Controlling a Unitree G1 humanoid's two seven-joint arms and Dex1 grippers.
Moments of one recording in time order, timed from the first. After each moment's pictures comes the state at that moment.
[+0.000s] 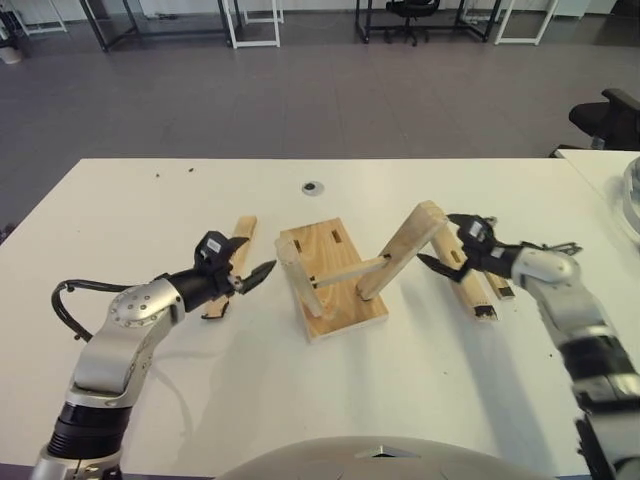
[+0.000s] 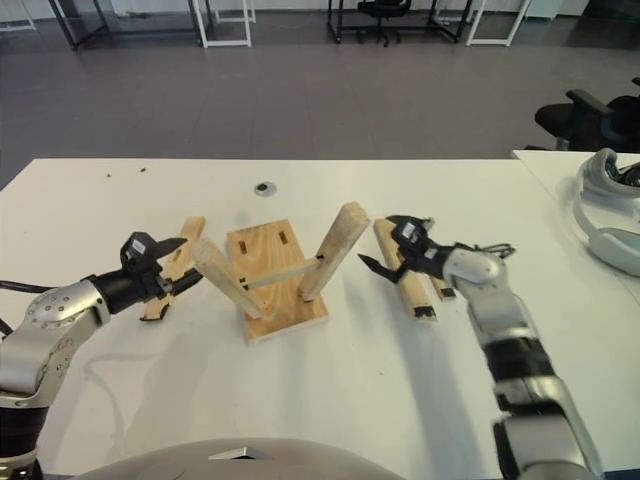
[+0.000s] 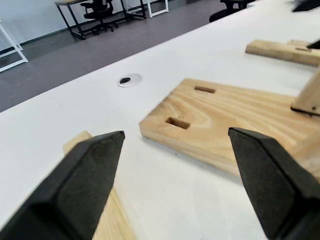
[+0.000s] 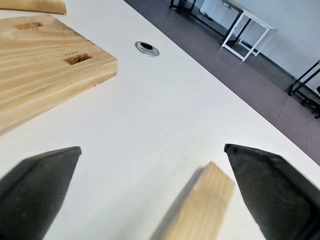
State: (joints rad) left arm 0.03 0.69 0.02 -0.37 -0.34 0.49 -0.70; right arm -0.43 -0.55 0.12 0.44 0.11 -0.03 0.78
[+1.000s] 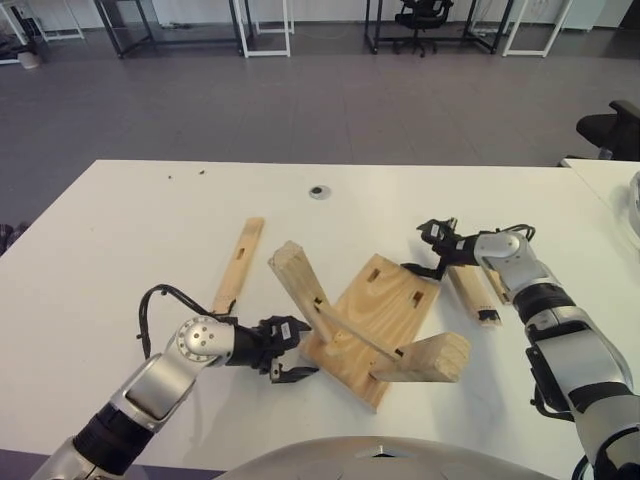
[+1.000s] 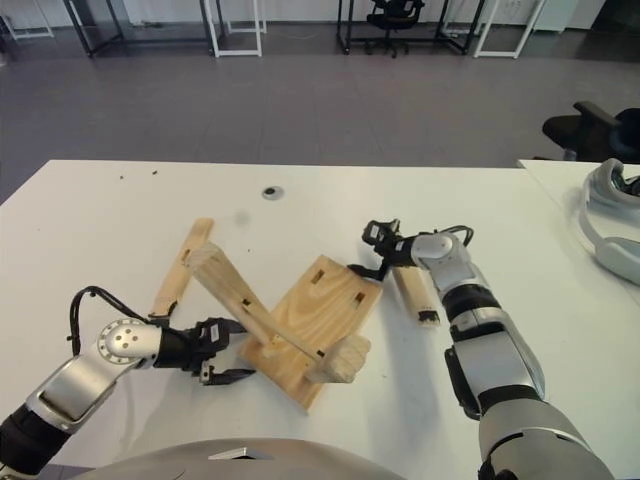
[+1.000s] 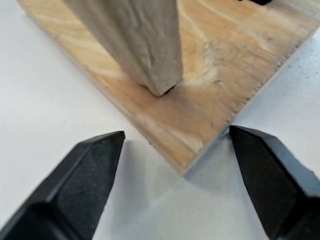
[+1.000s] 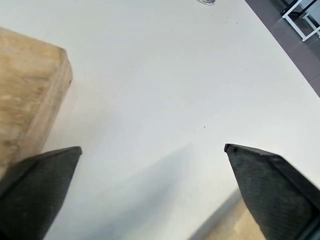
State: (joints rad) left arm -0.02 0.68 -0.42 -0.23 -0.10 0.29 -0.93; right arm -0.69 -0.53 0.24 0.98 -0.12 -0.21 0.94
